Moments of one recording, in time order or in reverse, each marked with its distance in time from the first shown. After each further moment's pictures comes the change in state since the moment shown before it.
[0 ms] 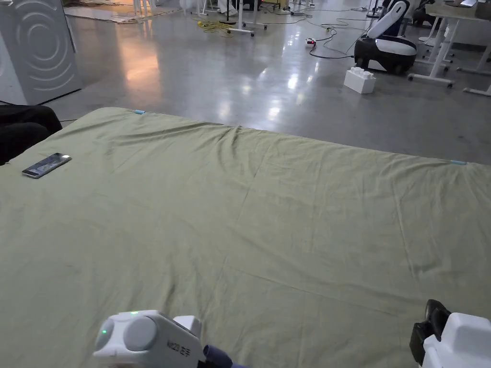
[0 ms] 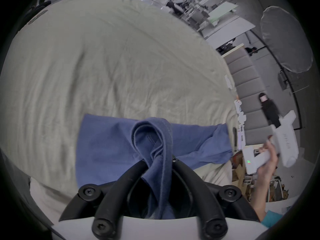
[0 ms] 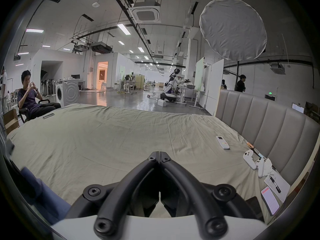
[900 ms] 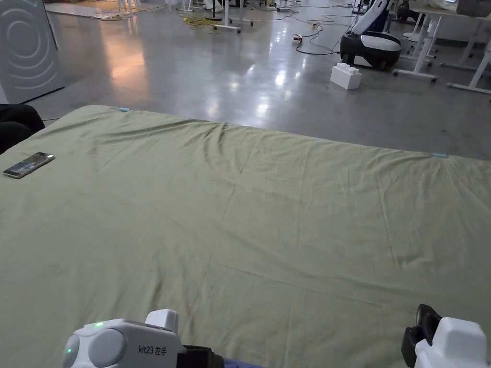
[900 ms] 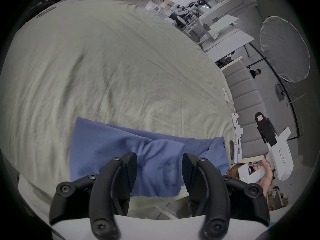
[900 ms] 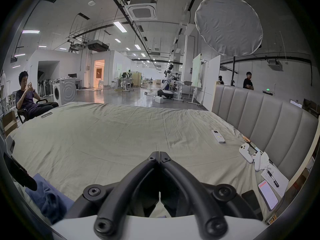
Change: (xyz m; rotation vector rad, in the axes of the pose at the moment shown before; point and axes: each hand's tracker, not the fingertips) left arm -0.011 -0.015 0.023 0.216 -0.049 0.032; right arm 0.012 -0.012 0.011 -0.027 -0.015 -0.021
